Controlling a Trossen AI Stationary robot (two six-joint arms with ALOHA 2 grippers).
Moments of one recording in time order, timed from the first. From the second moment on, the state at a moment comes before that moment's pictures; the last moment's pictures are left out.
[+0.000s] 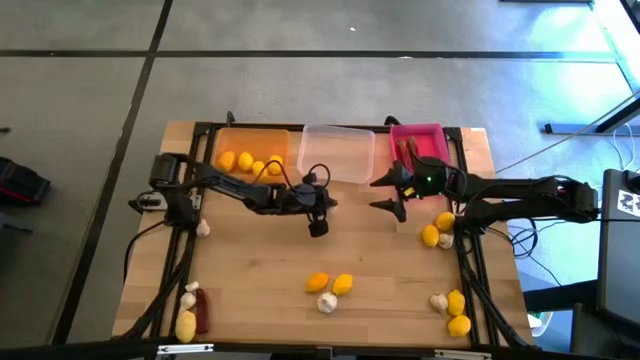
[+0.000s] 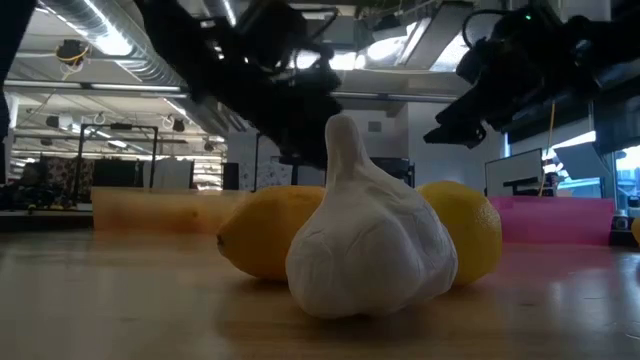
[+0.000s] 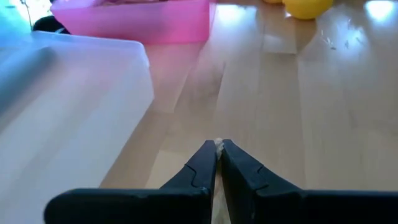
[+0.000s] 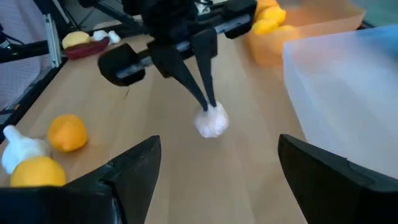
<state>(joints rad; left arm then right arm) 0.02 1.84 0.92 0.37 -0.27 -0.01 -0.30 0.99 0.38 0.23 -0.32 0.05</state>
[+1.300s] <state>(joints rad) -0.01 1.72 0.93 0.09 -0.29 -0.13 -0.31 1.28 0.34 0.42 -0.24 0.03</state>
